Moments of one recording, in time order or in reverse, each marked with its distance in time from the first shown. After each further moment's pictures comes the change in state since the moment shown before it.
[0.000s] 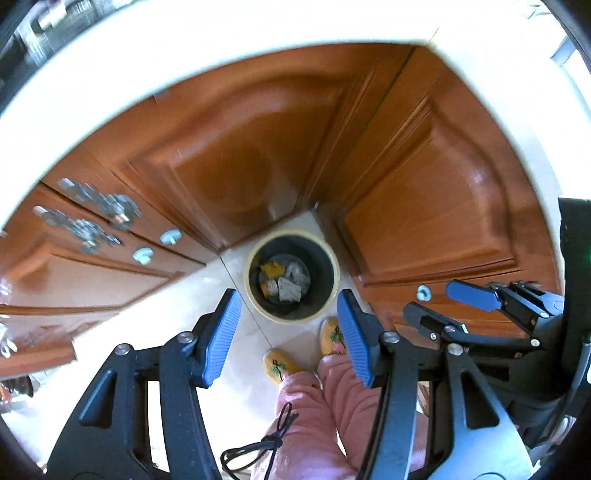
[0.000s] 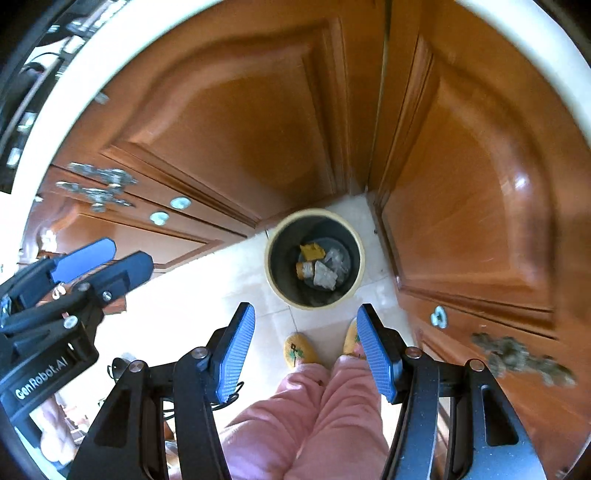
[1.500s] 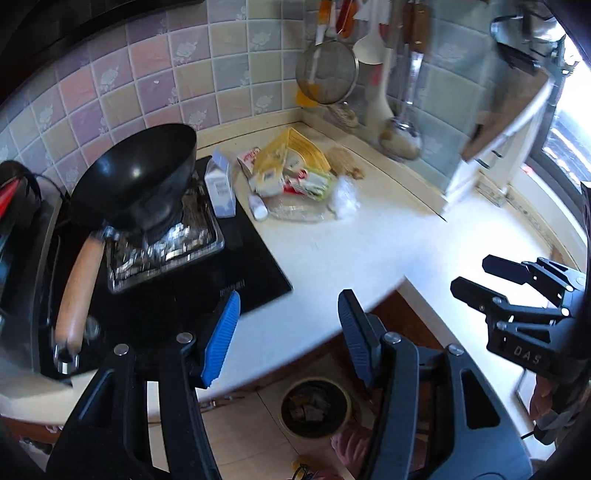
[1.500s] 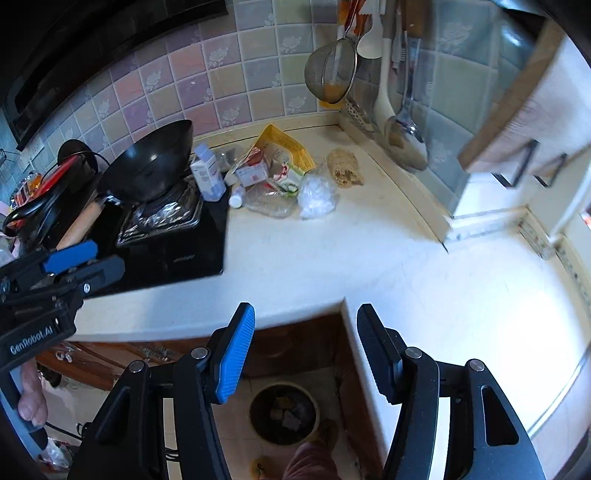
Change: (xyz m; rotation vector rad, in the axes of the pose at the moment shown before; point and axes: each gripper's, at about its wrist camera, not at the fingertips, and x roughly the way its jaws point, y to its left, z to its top) left arm -0.216 -0.021 0.193 0.050 -0.447 0.114; right arm -0.266 0.007 0.182 -0.149 -0.503 -0.056
